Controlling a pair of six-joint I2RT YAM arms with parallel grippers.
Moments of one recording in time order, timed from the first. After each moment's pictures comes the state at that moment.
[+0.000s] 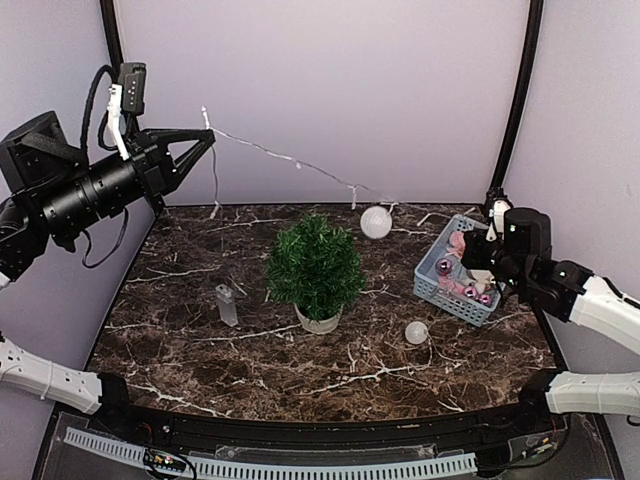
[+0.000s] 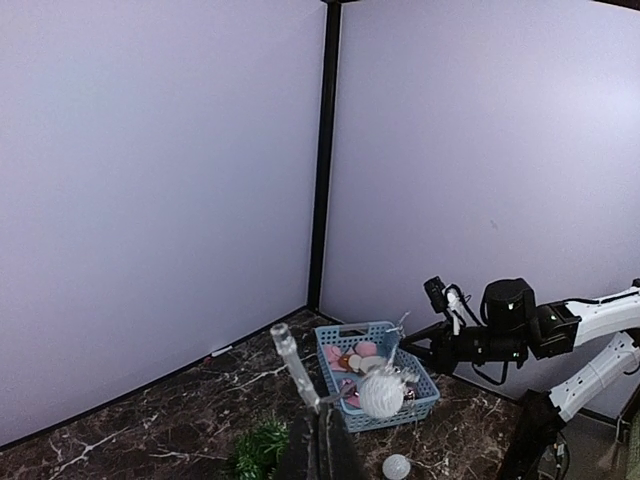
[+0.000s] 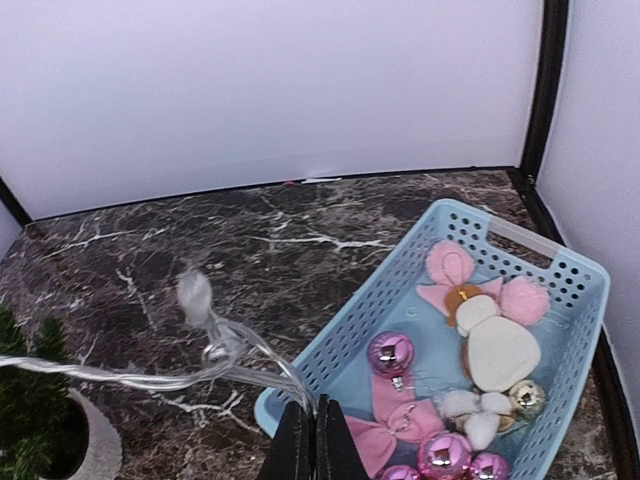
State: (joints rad) left arm -1.11 0.98 1.38 -0.32 -0.25 -0.06; right arm 0.60 0.88 0.67 -0.15 0.41 0.32
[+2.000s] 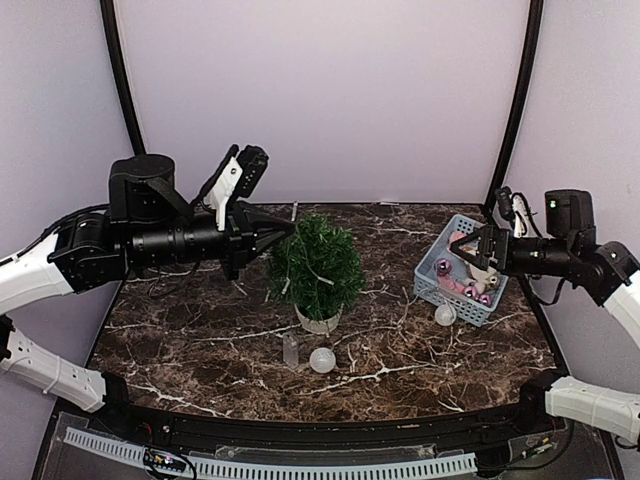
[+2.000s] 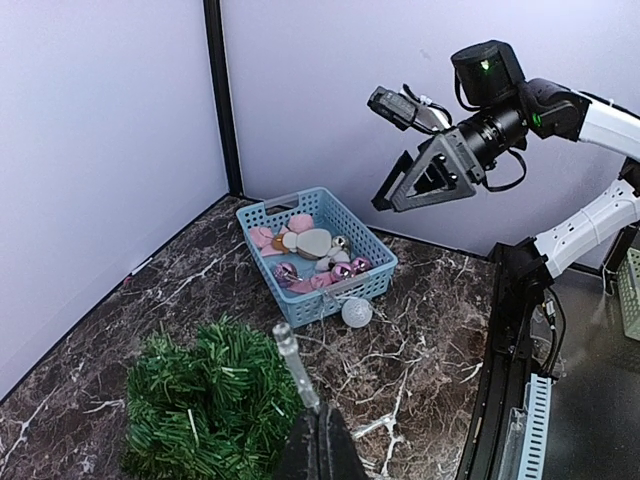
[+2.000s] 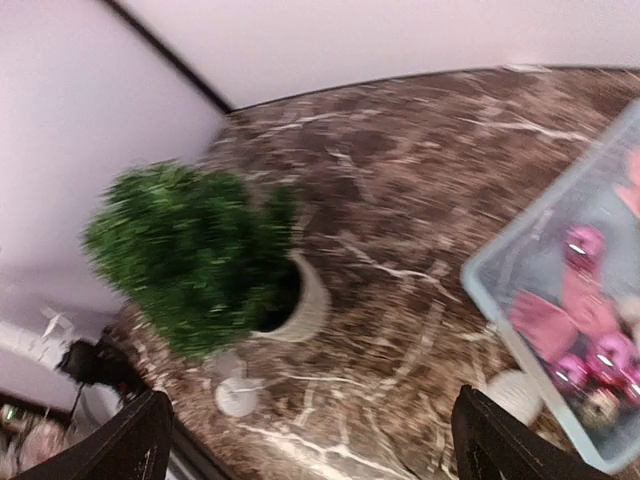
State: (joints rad) left arm -1.11 1.14 1.21 -0.30 -0.02 0.02; right arm 0.34 0.79 0.92 -0.71 -0.35 0.42
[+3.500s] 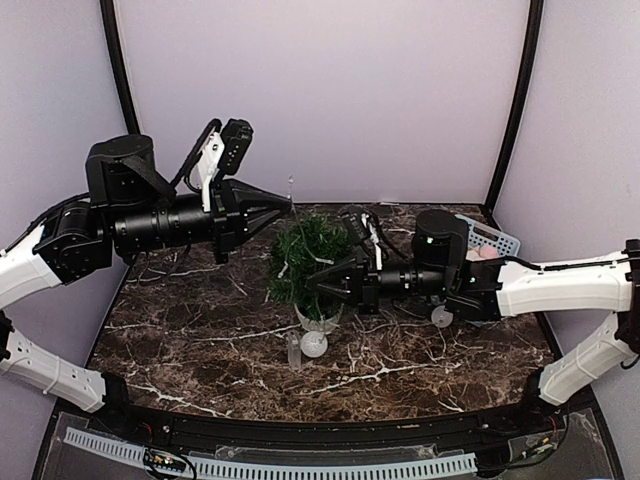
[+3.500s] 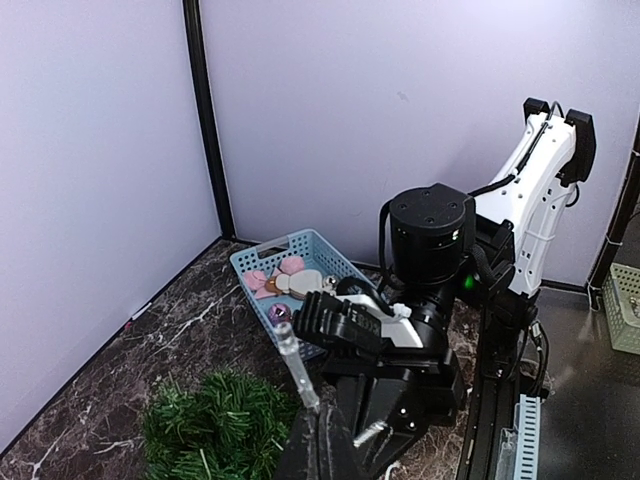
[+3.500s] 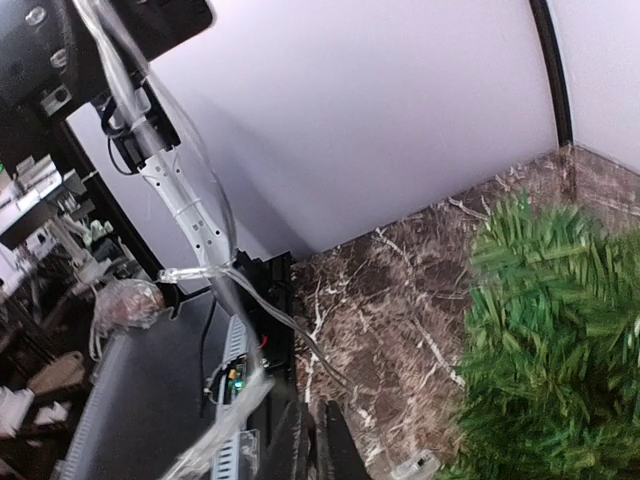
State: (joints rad) left arm -1.11 1.13 1.29 -0.30 0.03 0.06; right arm 1.02 1.40 0.89 0.41 -0.54 0.34
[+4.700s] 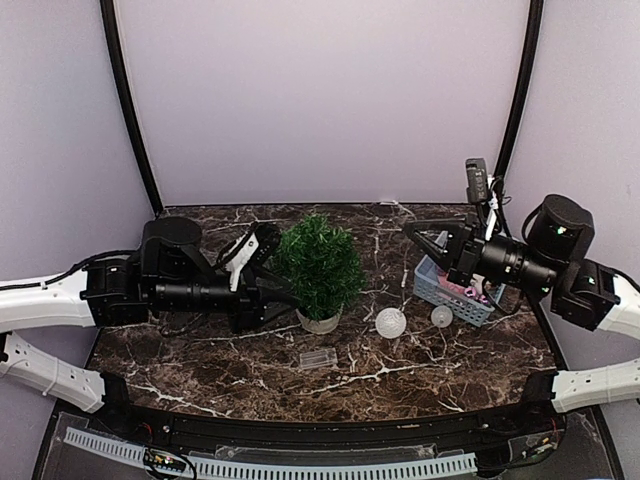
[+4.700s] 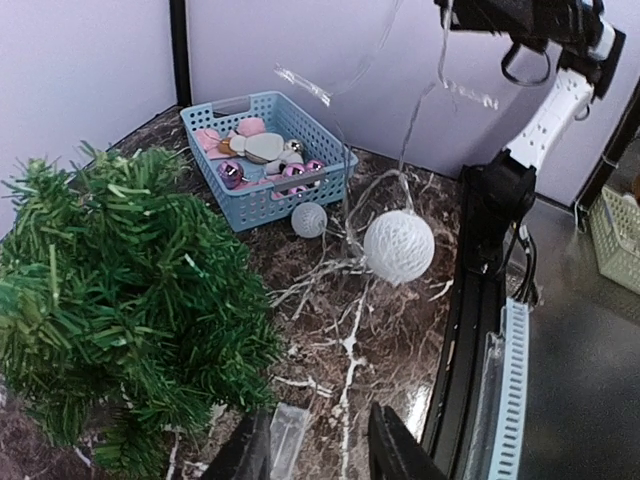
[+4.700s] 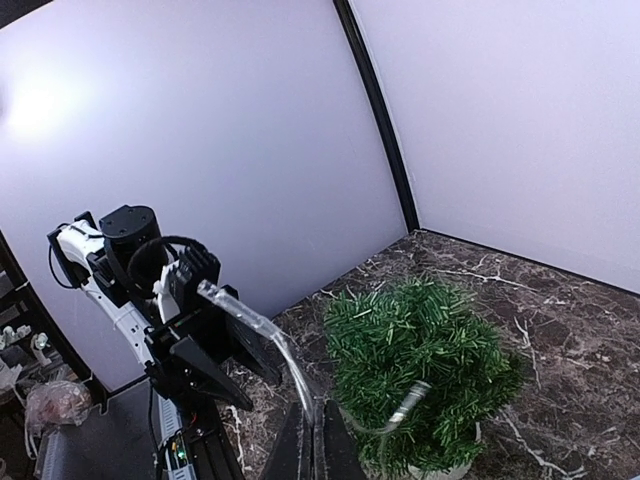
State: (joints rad) left arm -1.09 1.09 0.89 -0.18 0.12 -0.06; right arm 1.02 0.81 0.83 0.02 -0.08 0.32
